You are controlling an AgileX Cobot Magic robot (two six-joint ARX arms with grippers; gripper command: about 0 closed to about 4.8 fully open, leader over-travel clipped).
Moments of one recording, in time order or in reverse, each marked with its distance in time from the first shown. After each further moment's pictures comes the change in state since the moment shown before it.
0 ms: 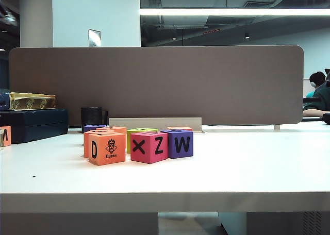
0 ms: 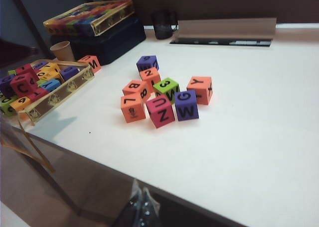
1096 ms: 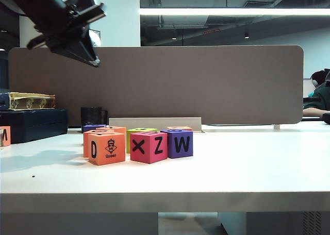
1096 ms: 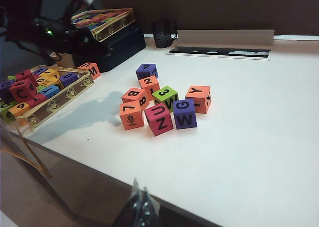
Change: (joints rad) left arm -0.232 0.698 0.470 0.016 -0.157 0.159; right arm 0.000 0.006 0.000 0.036 0.001 0.000
